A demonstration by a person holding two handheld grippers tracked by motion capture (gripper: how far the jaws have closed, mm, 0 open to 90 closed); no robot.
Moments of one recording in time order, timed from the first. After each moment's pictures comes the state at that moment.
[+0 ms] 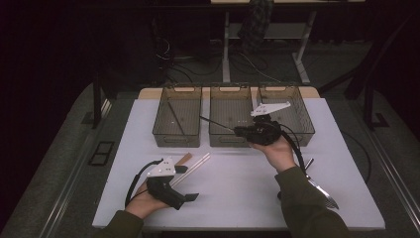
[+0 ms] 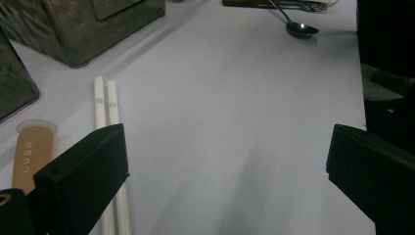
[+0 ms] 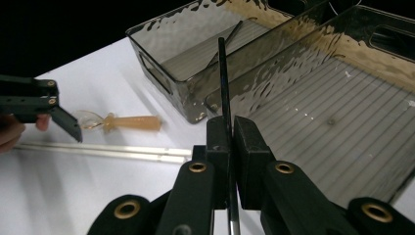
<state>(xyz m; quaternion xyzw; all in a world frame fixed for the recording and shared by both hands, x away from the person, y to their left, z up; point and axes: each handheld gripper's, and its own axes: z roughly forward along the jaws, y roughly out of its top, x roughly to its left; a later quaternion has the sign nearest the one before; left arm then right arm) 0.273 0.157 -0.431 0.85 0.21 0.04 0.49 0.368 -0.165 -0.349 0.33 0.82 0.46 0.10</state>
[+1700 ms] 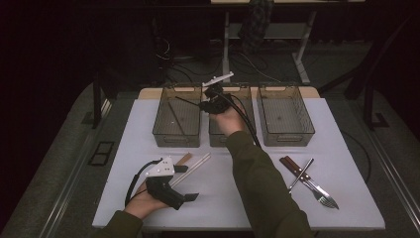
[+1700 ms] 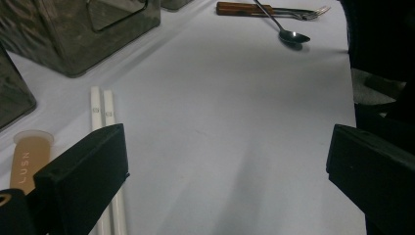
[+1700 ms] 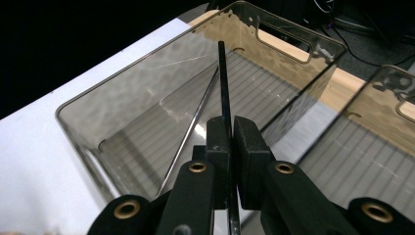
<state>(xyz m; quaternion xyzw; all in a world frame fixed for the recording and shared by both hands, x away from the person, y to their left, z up) 0.273 0.158 -0.428 0.84 0.20 0.04 0.50 0.466 -0.046 -0.339 0.37 0.82 0.41 0.12</state>
